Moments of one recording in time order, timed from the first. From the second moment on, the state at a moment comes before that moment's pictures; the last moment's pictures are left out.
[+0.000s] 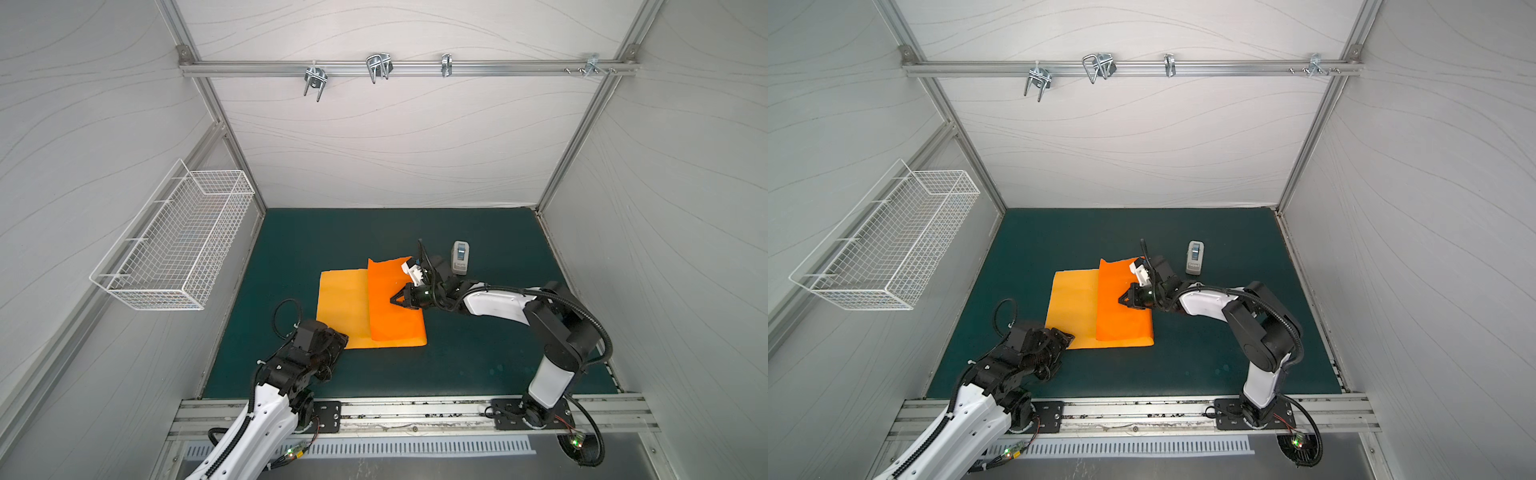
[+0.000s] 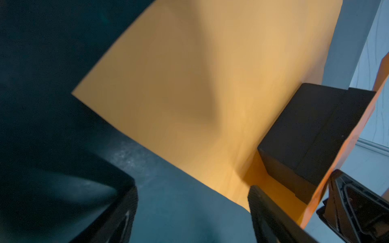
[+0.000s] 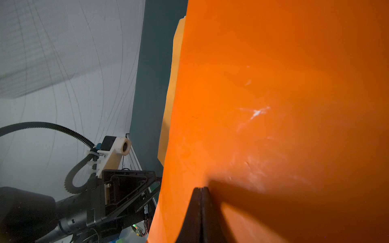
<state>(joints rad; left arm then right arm) -0.35 0.50 0.24 -0.70 0.10 -1.40 0.78 1.76 0.95 0.12 -0.56 0.74</state>
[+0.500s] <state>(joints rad) -0.37 0.56 0.17 -0.46 -0.12 -1.36 0.77 1.75 0.93 0.13 -0.57 0.74</state>
